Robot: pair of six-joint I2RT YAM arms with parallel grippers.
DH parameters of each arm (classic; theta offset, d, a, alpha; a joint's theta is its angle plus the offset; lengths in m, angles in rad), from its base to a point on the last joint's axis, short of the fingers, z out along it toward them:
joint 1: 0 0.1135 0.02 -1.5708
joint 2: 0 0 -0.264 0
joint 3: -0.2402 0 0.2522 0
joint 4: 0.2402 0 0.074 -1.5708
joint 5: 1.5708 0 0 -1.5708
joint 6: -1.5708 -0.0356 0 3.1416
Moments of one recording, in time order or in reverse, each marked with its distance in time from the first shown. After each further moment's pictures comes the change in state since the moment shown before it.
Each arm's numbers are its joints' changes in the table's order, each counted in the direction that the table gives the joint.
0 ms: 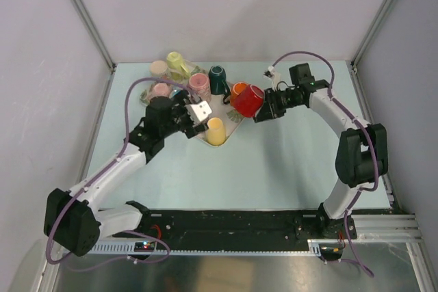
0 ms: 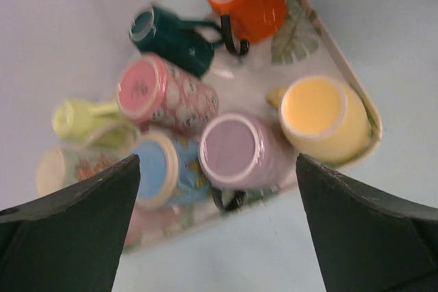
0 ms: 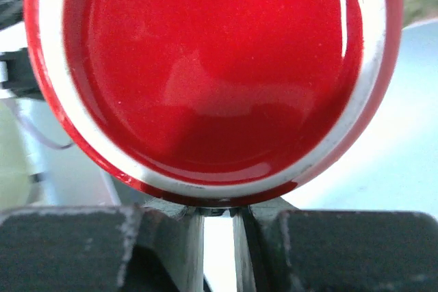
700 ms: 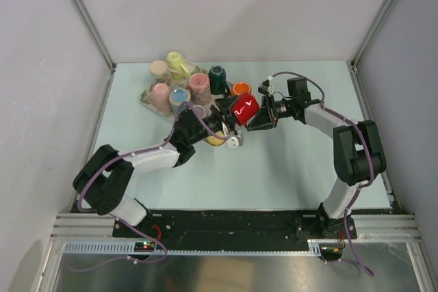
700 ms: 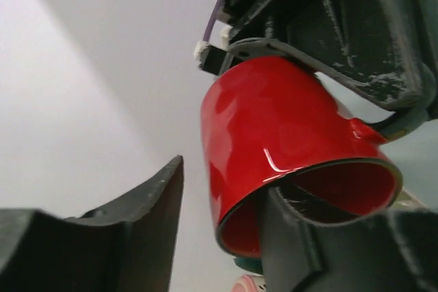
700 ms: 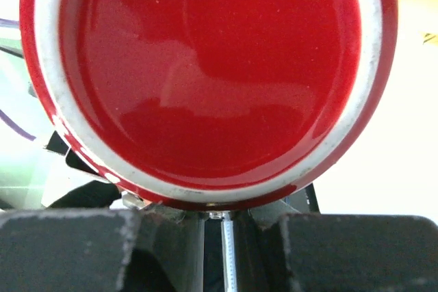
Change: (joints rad) left arm -0.262 0.356 0.141 -0.989 0.151 -0.517; right arm -0.023 0.024 0.290 -0.489 -0.609 -0.642
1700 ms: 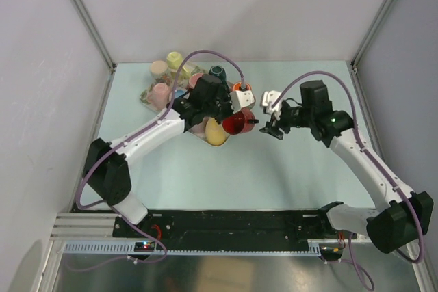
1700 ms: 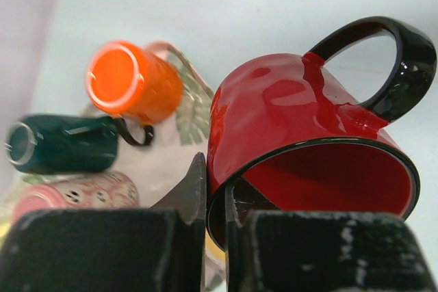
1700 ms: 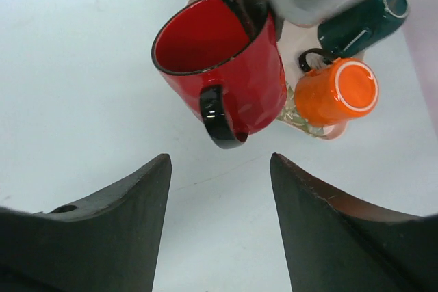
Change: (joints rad) left arm 0.010 0.098 -0.597 1.152 -0.090 0.537; right arm 0.109 -0.579 0.013 0.378 0.723 1.266
